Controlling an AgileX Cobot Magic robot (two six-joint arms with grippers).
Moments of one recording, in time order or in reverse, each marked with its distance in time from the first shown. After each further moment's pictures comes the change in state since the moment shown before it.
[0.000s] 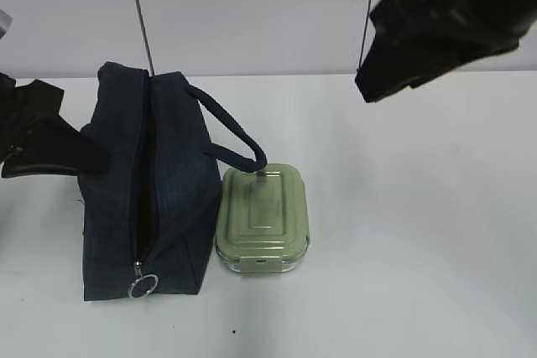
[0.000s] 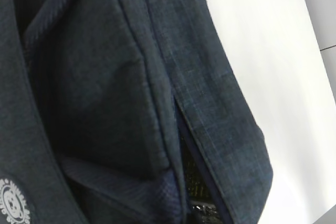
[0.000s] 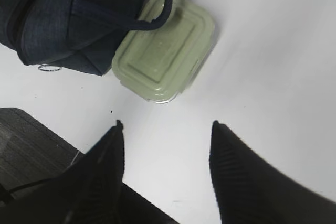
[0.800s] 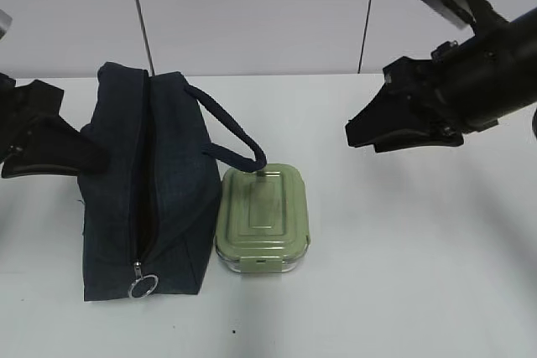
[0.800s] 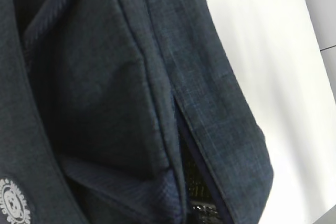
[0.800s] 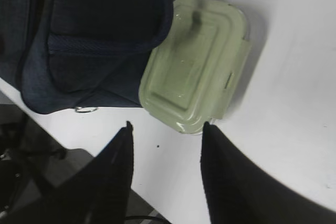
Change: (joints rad) left arm 0.000 0.000 0.000 0.001 0.000 0.000; right arm -0.329 0.131 0.320 0.717 -0.200 -0.533
